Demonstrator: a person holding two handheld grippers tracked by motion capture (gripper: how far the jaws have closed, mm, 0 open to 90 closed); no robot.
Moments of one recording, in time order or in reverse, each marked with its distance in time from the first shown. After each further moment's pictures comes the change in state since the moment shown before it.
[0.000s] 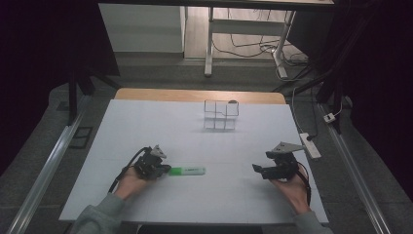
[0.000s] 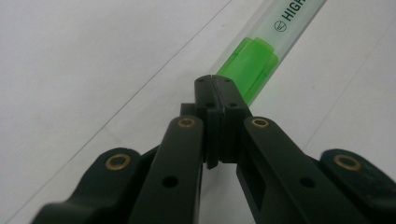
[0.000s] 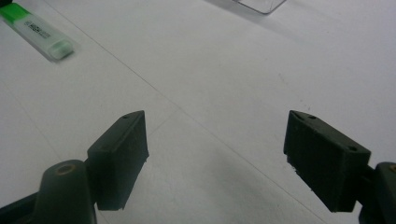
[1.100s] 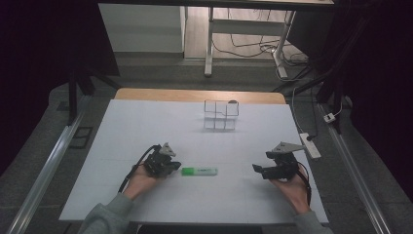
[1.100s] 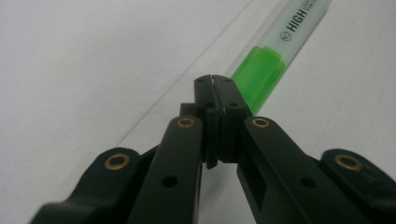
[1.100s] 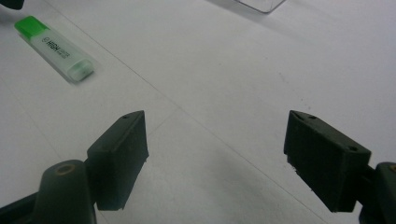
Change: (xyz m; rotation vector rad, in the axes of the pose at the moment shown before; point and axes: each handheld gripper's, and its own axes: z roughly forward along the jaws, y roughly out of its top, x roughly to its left) left arm -0.008 0.015 0.004 -0.071 -0.009 0.018; right arm -0.001 -0.001 0.000 0.003 0.007 0.002
